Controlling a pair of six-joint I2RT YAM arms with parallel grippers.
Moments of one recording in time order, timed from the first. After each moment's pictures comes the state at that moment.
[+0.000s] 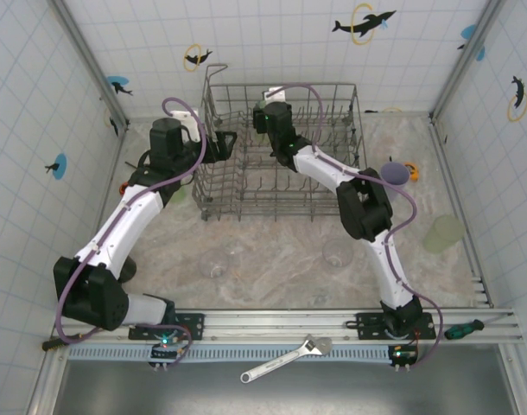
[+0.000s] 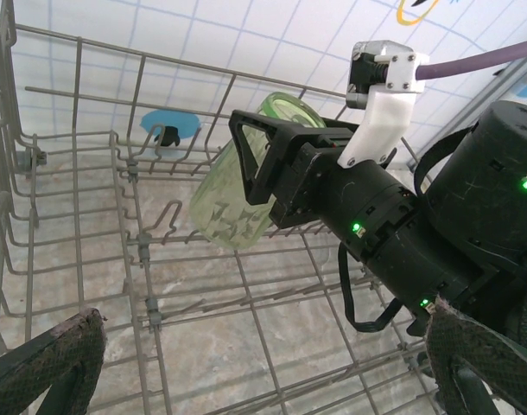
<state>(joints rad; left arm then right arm) -0.30 1.36 1.17 -0.19 0.31 -0.34 0.63 2.35 1.96 0.18 0.39 0.13</state>
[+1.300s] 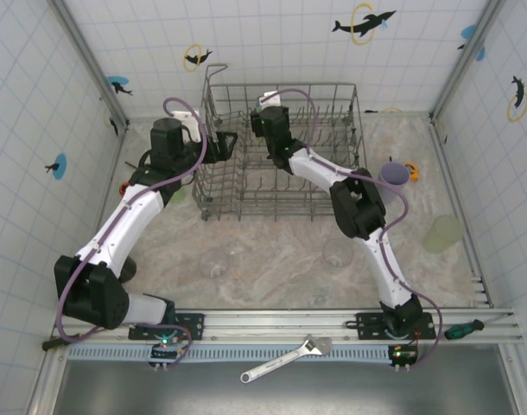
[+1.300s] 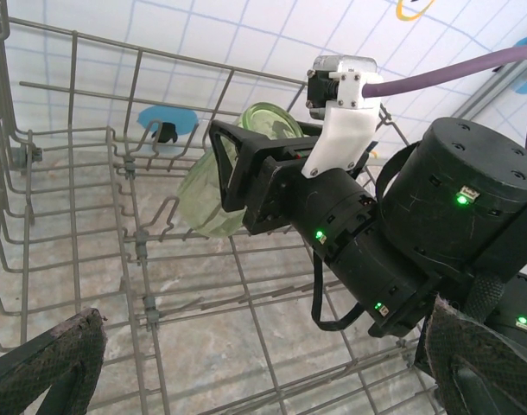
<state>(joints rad) -0.30 1.37 1.17 -0.19 0.31 -0.34 0.64 2.42 2.01 0.21 0.43 0.06</state>
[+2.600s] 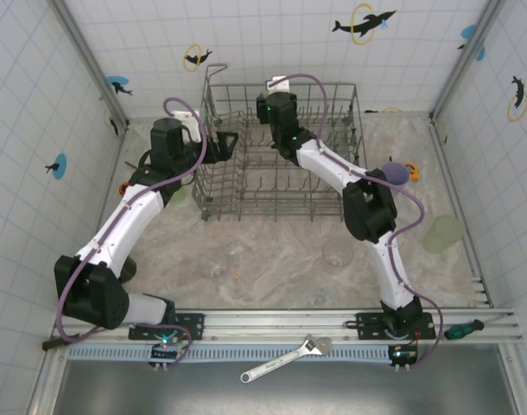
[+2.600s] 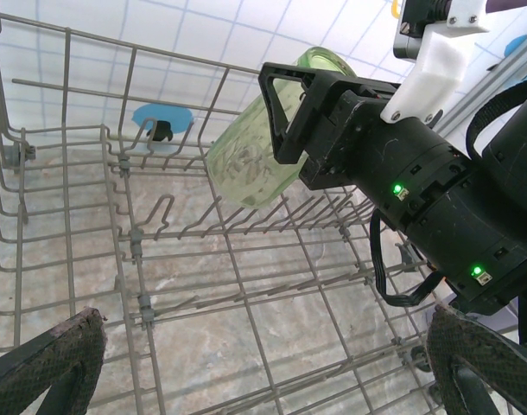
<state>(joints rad) -0.30 1.37 1.17 -0.19 0.33 -0.34 0.62 2.30 2.01 0.12 0.46 0.10</state>
